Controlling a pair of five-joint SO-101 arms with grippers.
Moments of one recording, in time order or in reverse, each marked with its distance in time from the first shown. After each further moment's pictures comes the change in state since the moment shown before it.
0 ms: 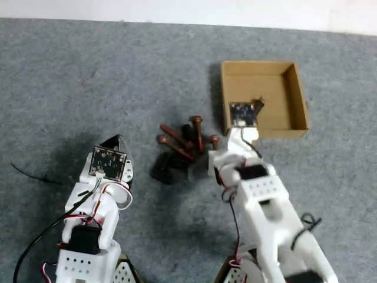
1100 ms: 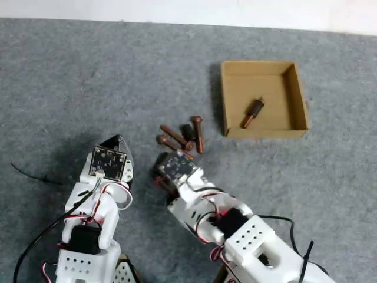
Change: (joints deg) left arm 0.0 0.0 0.0 0.0 0.0; right arm -27.9 -20.8 16.3 0.0 16.7
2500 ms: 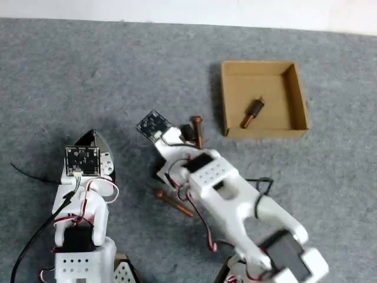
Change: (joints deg) left arm -10.5 0.0 0.0 -4.1 3.9; right arm 6.8 45.5 -36.0 3.8 8.2
